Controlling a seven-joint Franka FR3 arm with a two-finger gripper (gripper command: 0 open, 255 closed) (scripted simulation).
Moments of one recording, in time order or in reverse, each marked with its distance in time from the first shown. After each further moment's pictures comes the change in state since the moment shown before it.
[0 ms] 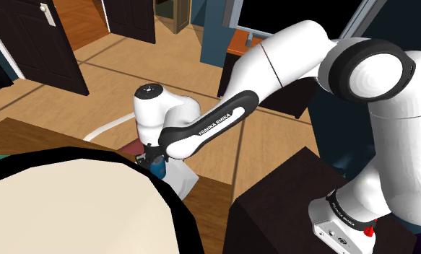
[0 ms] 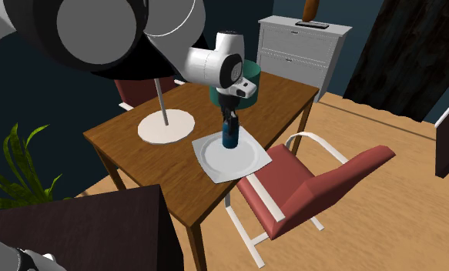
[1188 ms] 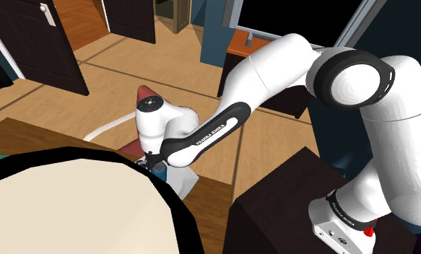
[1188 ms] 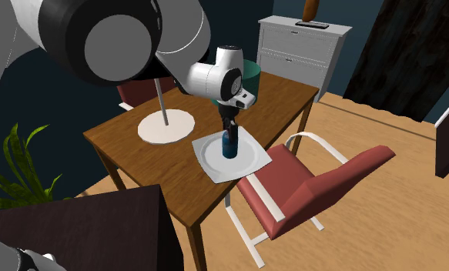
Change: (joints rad) arm 0.021 0.075 -0.029 0.020 -0.029 0.057 0.016
